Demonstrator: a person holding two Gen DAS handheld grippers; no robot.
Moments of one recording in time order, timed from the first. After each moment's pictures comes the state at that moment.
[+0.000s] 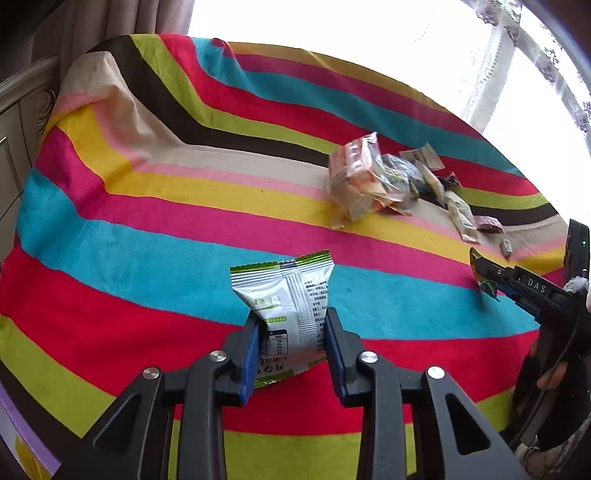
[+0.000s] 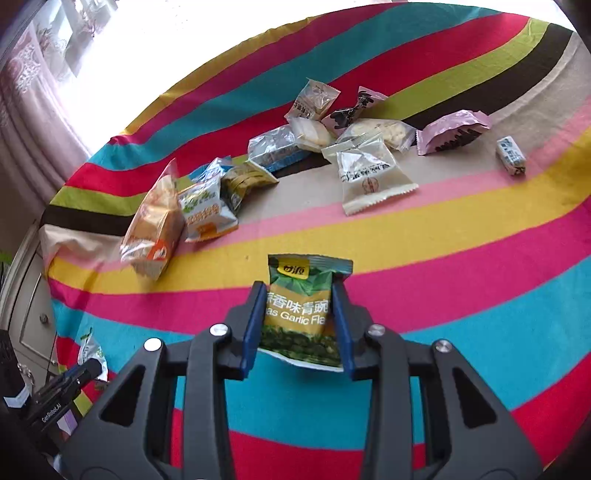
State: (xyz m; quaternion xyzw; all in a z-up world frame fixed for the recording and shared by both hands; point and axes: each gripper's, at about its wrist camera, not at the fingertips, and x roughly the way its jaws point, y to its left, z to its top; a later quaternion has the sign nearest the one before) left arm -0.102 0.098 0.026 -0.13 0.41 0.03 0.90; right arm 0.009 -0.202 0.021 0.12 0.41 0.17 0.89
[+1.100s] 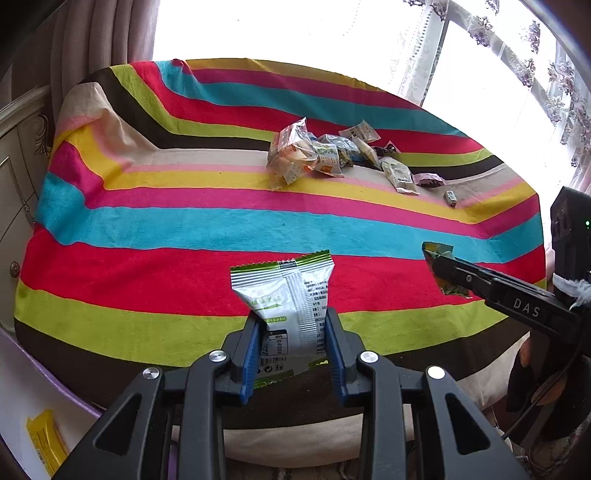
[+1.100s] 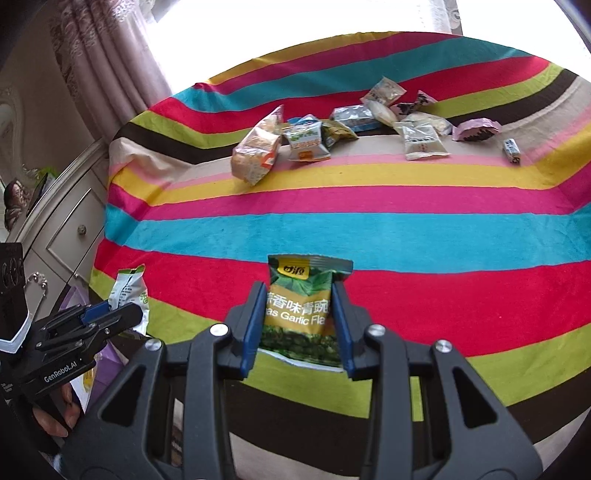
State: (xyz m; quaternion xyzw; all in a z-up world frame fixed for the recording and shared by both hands) left arm -0.188 0.059 0.049 -0.09 0.40 -0.03 0.91; right arm -0.119 -0.173 0.049 0.05 0.40 0.26 0.88
